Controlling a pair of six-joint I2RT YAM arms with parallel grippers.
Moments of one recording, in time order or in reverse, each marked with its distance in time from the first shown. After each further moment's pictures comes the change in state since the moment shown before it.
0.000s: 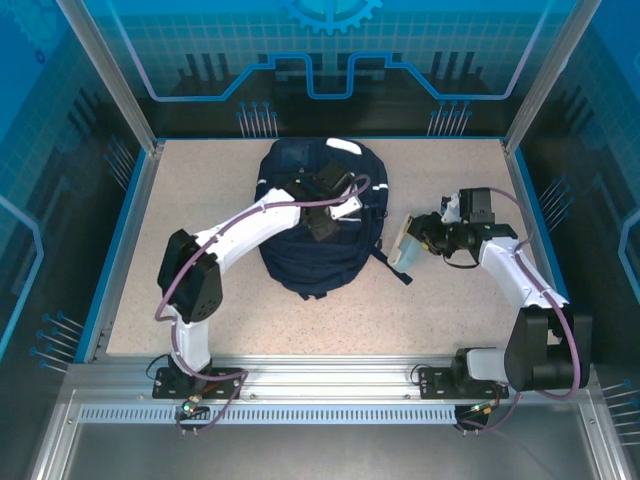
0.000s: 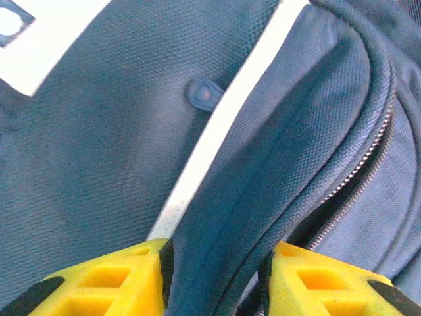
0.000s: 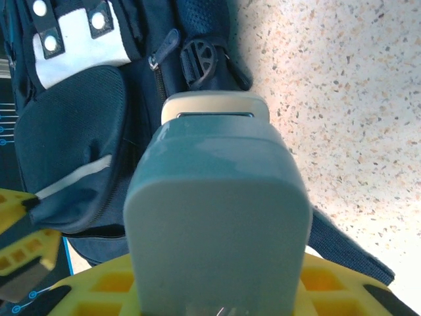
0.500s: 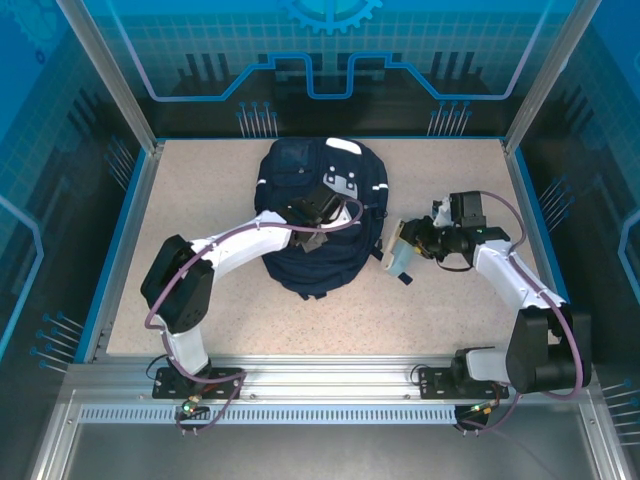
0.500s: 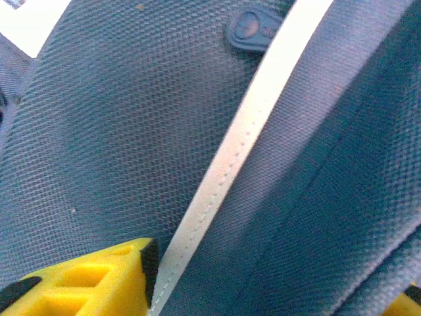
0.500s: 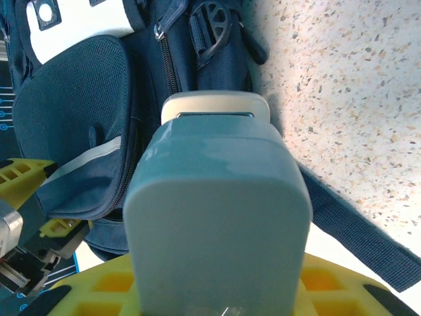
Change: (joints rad) left arm -0.001 -0.088 -0.325 0.328 -0.168 0.129; right arm 0.066 -0.001 -0.023 0.036 -0.002 0.041
